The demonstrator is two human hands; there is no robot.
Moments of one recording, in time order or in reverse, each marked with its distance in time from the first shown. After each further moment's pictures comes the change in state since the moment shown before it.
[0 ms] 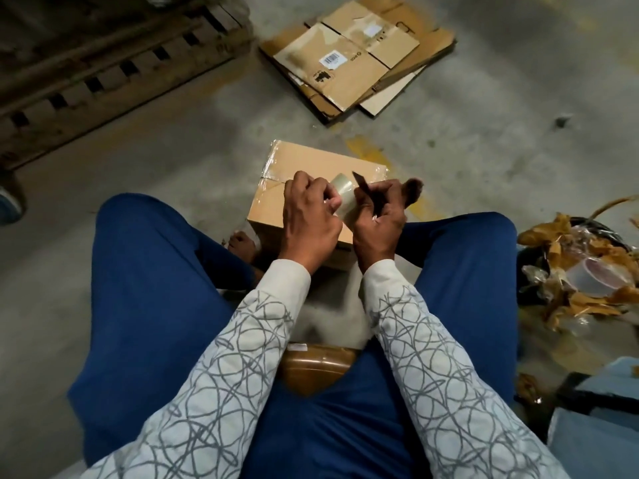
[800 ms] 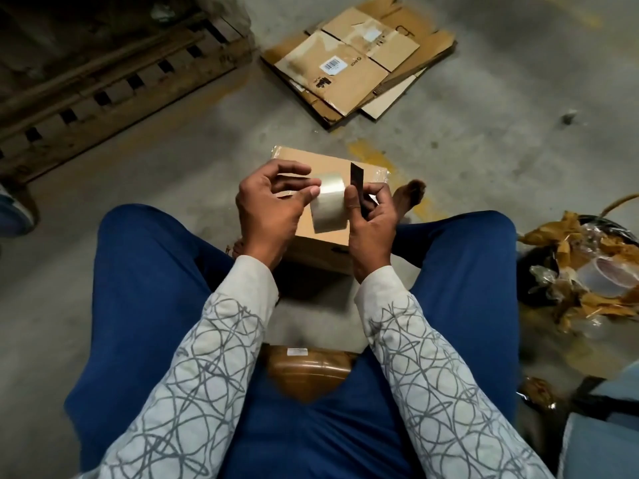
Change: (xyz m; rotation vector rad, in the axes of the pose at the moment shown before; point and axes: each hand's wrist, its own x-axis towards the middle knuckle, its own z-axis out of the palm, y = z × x) left_hand 0.008 -0.005 -0.043 -0.622 0.101 -0.204; right_hand -0.010 -0.020 0.002 0.220 -0.147 0.197
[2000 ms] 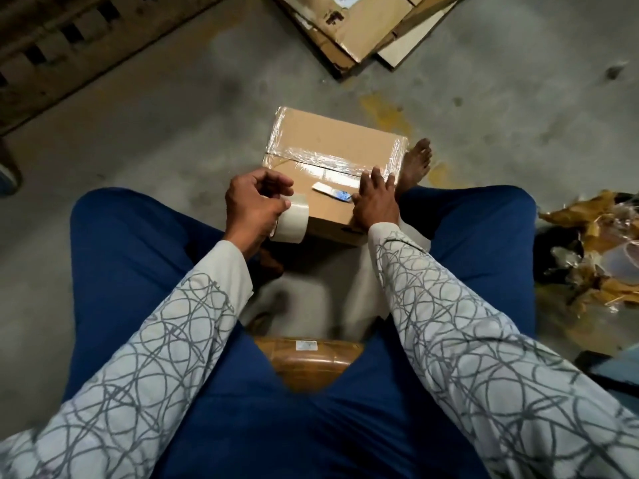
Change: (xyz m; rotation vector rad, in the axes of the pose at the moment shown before) left_hand 0.046 -0.089 -0.036 0.246 -0.085 -0.274; right_hand 0.106 0.169 -0.020 -1.525 -0.451 0.154
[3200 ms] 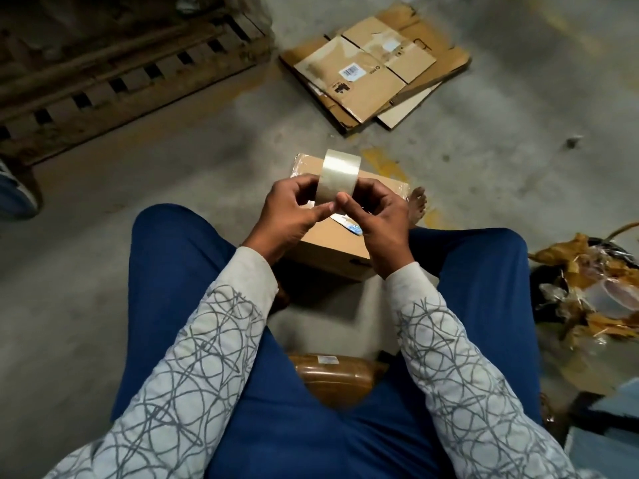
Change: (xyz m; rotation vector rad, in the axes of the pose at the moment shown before) left_hand -0.026 0.050 -0.035 -0.150 -0.269 0.293; right_hand -0.149 -0.090 -0.133 1.401 0.224 -0.378
